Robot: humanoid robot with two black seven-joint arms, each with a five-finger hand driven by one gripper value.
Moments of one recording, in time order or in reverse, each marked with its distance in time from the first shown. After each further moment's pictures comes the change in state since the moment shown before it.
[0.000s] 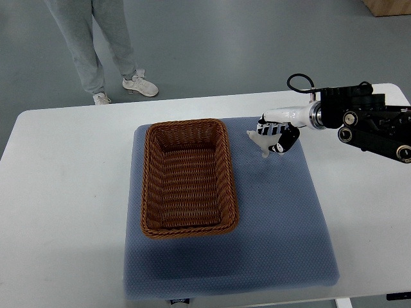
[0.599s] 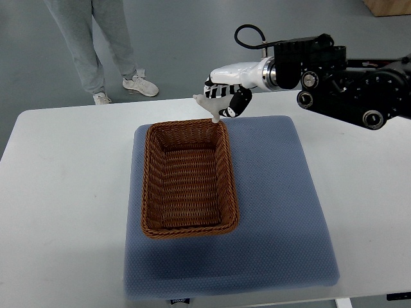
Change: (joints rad) left arm -0.001 0.000 0.000 0.000 0.000 0.000 0.000; right arm 0.220 0.195 0.000 0.003 0.000 -0.001 0.003
